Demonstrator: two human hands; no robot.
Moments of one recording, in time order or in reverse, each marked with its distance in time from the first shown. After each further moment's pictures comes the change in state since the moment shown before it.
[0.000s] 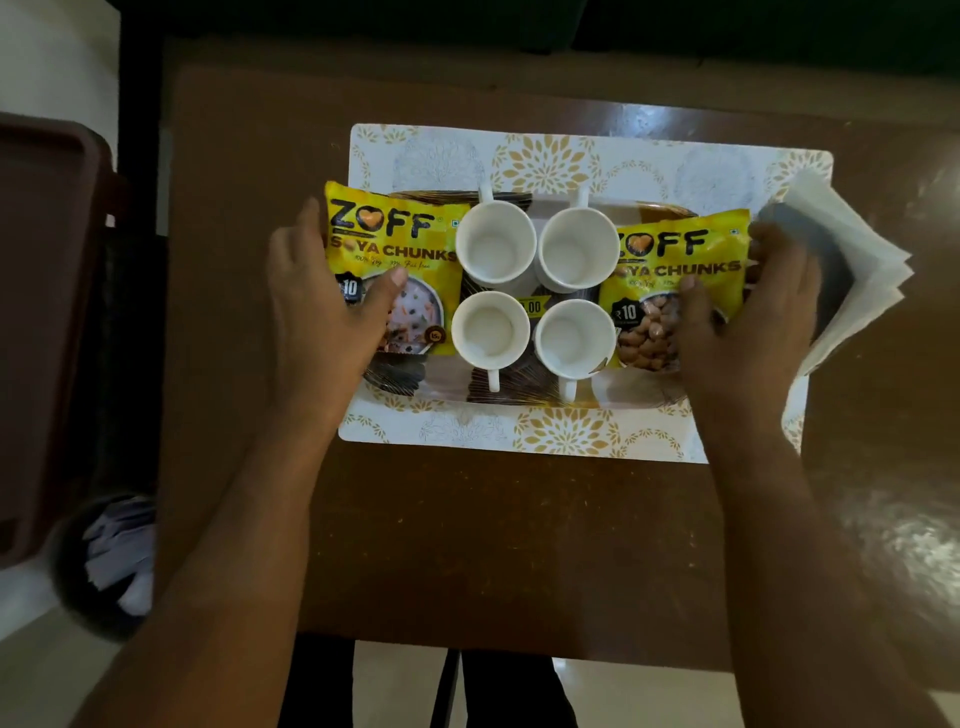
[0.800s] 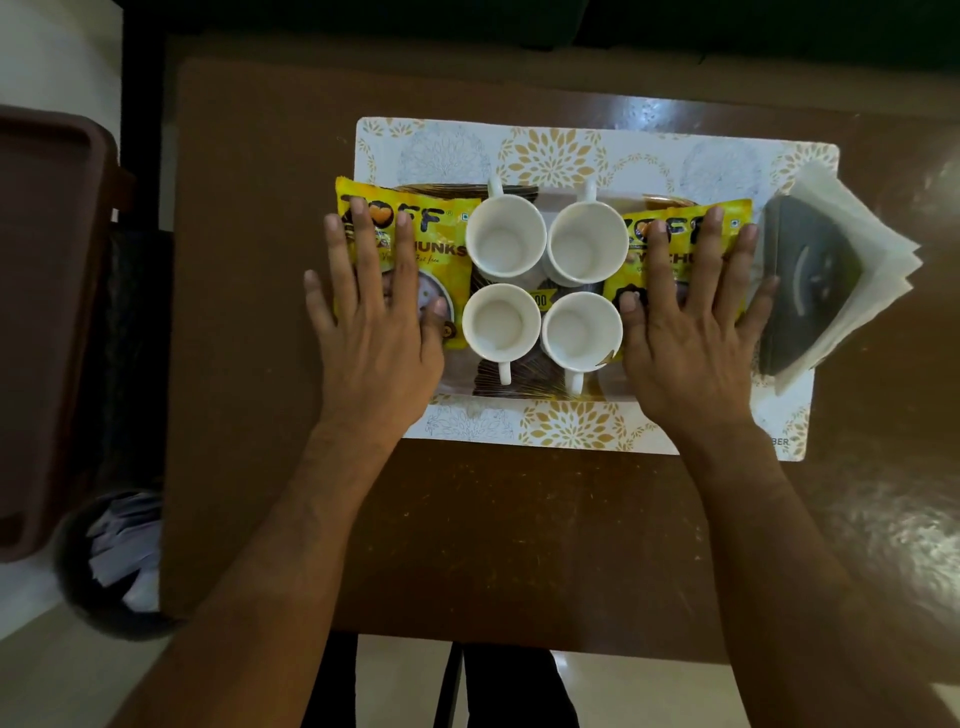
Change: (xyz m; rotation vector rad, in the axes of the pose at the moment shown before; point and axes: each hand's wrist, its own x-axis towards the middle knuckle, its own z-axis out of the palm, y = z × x) left_hand -0.033 0.004 0.029 0.565 -0.093 0.243; right_hand -0.020 0.006 0.029 -0.476 -0.259 -0.224
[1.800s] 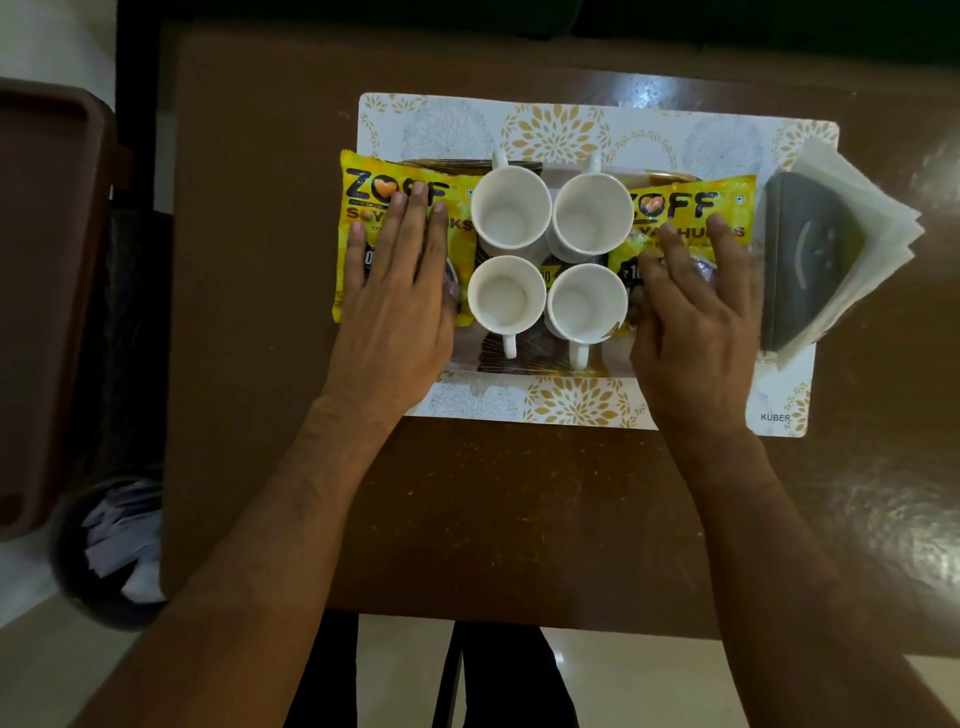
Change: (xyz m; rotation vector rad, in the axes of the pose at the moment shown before) left_hand 0.001 0.001 -0.011 -0.009 0.027 0.223; right_hand -0.020 -0.007 -0.009 0.123 0.280 -0.138
